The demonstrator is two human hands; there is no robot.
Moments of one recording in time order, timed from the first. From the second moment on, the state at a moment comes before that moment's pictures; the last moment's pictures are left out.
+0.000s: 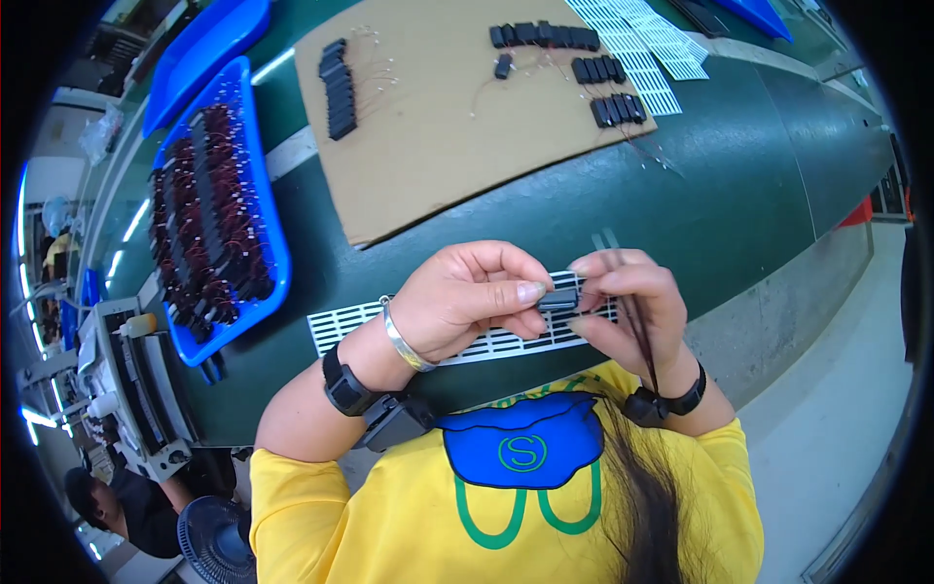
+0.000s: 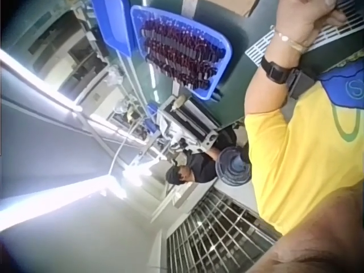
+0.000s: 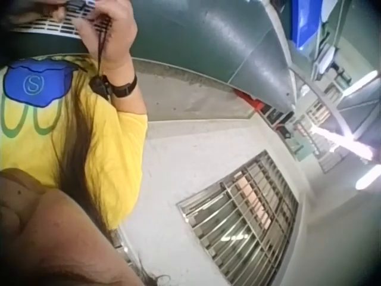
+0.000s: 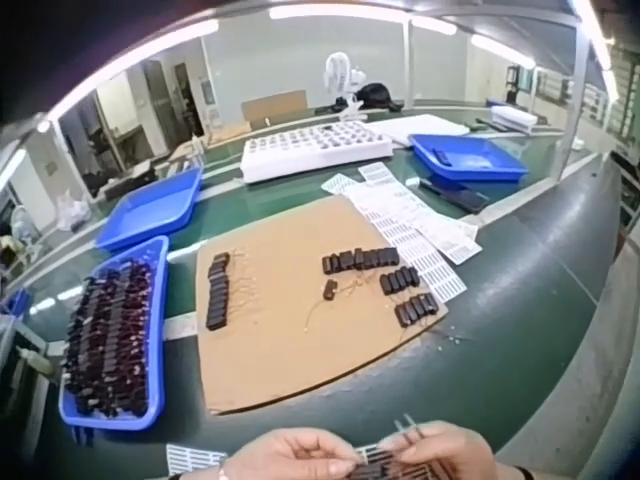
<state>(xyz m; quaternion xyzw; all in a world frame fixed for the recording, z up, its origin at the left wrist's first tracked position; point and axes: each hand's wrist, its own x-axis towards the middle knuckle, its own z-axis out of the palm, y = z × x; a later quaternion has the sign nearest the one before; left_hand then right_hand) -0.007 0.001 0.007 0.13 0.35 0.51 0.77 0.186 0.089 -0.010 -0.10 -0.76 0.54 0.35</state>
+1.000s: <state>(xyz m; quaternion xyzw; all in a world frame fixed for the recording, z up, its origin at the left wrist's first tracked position) -0.066 0.062 0.051 0.60 0.75 0.27 0.05 0.204 0.101 -0.006 -0.14 -0.76 0.55 0.33</state>
